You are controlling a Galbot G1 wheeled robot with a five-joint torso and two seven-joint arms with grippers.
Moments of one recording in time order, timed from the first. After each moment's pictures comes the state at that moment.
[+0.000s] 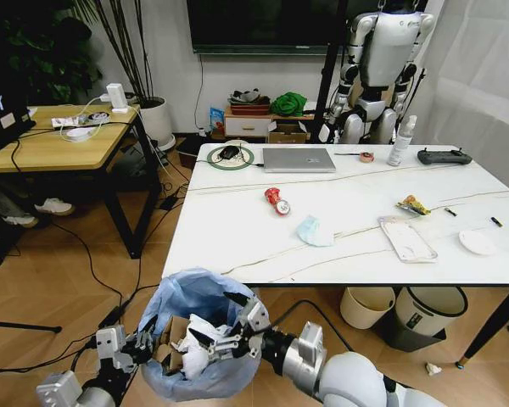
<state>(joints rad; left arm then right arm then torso) 2.00 -1.21 -0.72 -2.37 -0.72 0.26 -0.09 -1.07 0.91 -0.29 2.20 0.58 -0.27 0.03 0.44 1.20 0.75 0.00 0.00</state>
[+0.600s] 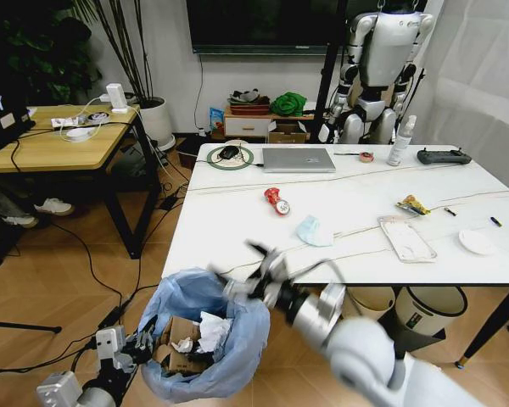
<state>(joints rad) 2.00 -1.22 -0.72 -2.36 -0.71 0.26 -0.09 -1.00 1.03 0.03 2.11 0.61 -0.34 0.14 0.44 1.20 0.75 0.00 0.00</state>
